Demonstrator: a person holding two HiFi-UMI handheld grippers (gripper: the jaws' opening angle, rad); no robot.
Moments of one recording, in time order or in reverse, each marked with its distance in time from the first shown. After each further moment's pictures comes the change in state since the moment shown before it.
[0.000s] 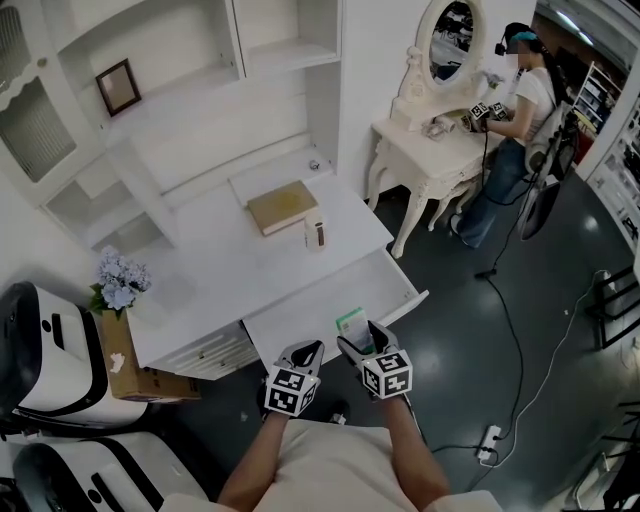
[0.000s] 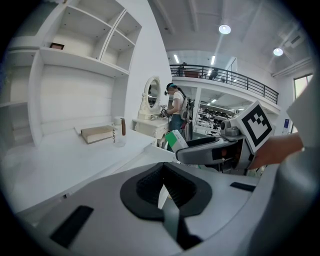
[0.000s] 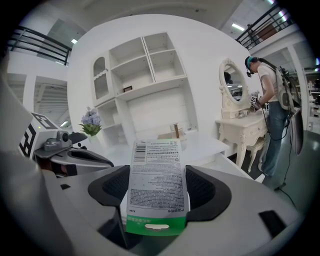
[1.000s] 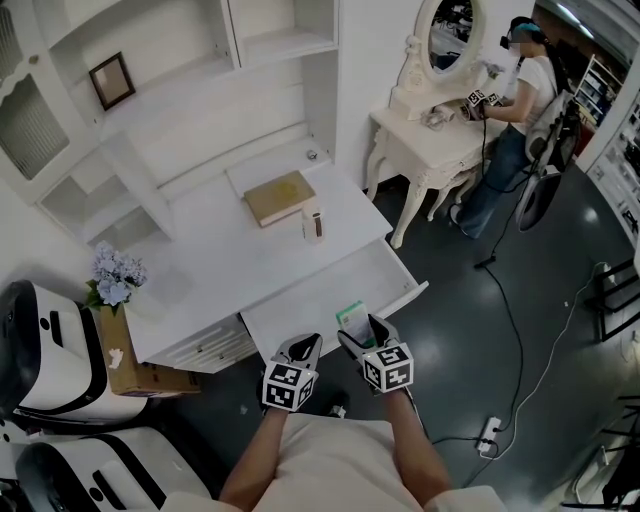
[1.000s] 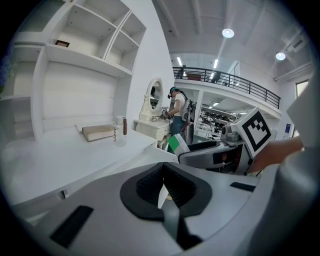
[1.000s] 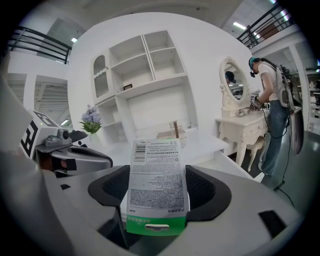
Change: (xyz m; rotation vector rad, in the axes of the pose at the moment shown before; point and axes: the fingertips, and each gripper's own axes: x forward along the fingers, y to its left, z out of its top) left arm 0.000 0.002 0.000 -0.039 -0.021 0.007; right arm 0.000 -0.005 -0.007 -0.005 0.016 0.006
